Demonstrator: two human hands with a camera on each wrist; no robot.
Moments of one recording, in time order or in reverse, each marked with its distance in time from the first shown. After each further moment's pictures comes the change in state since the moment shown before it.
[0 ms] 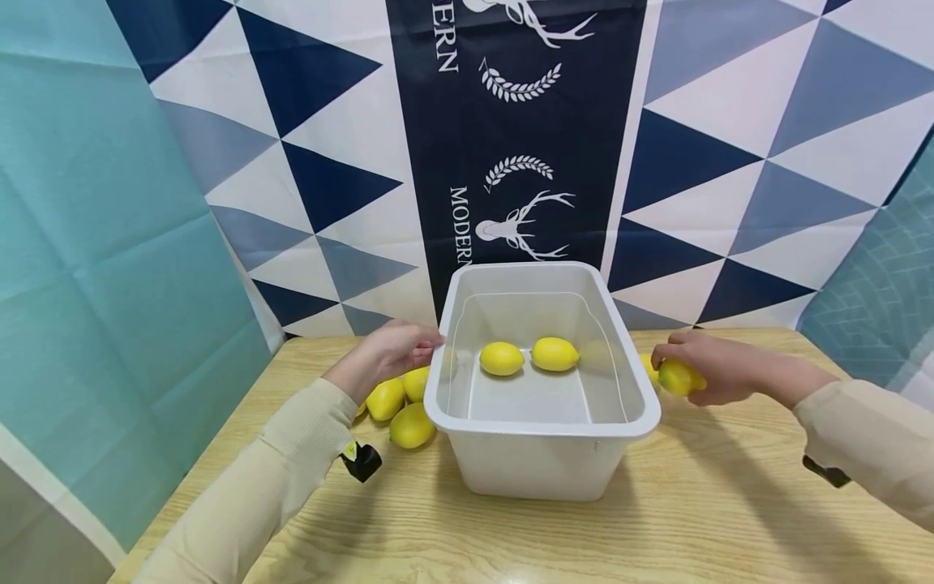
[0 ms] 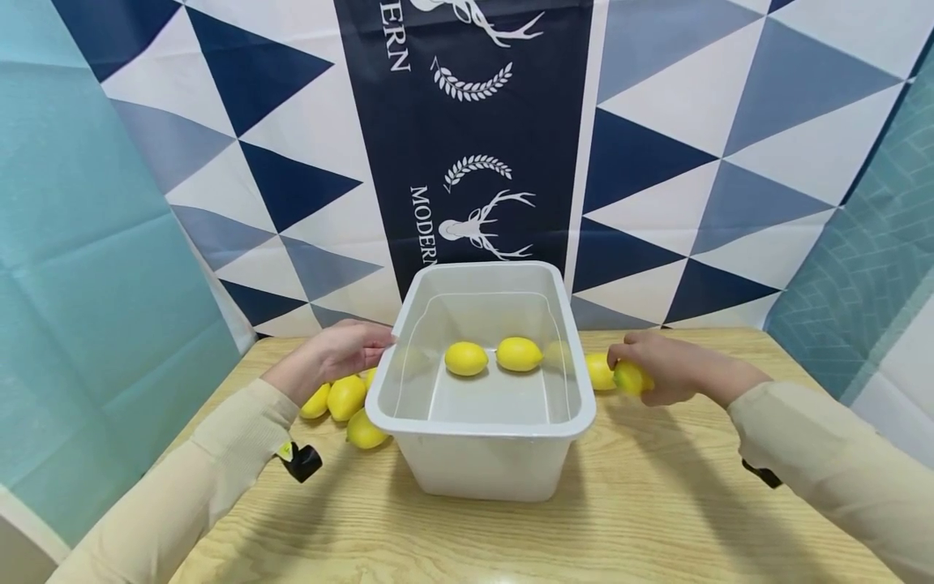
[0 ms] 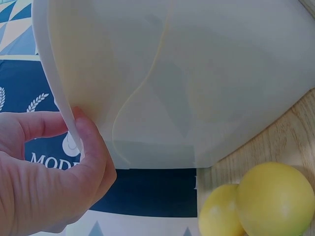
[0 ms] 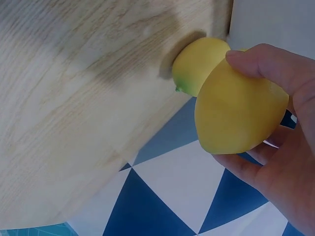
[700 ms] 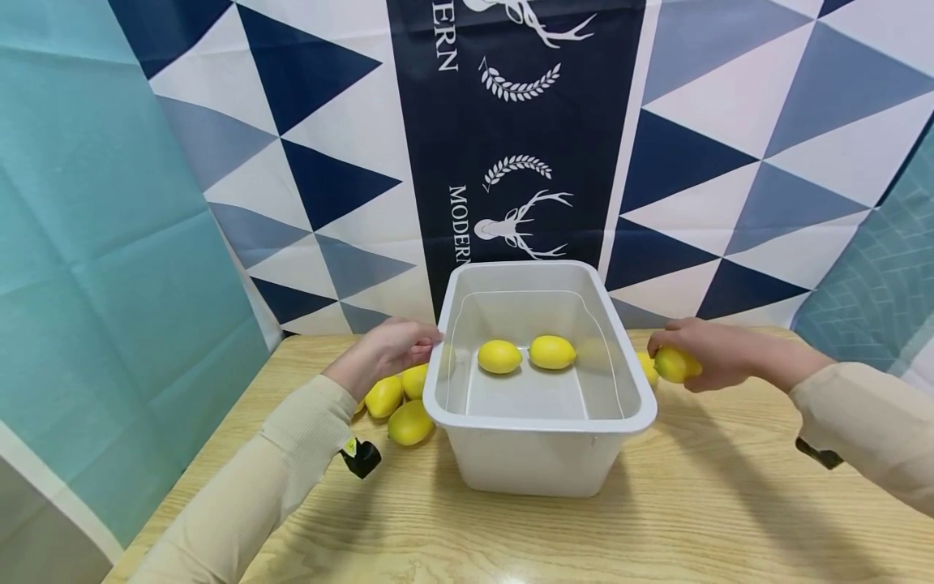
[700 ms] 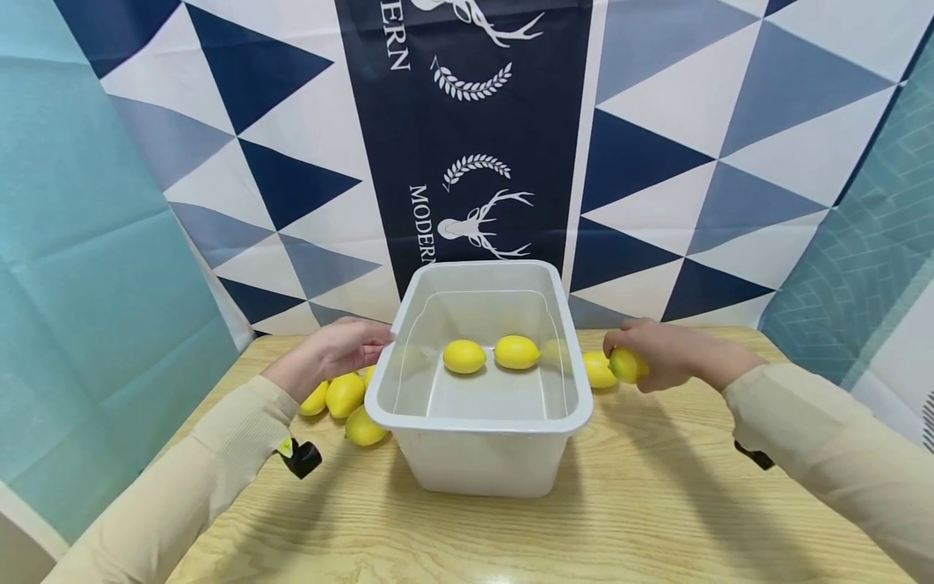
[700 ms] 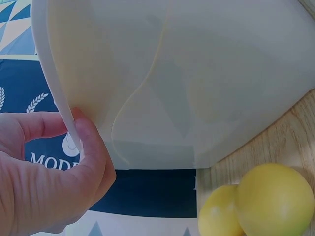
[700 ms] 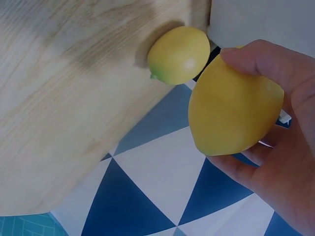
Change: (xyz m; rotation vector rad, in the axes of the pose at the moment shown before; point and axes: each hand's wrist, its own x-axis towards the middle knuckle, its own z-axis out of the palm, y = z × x) left_hand 0.002 0.001 0.000 -0.005 0.012 -0.008; right_hand 0.007 -0.007 -0.026 0.044 -0.064 0.045
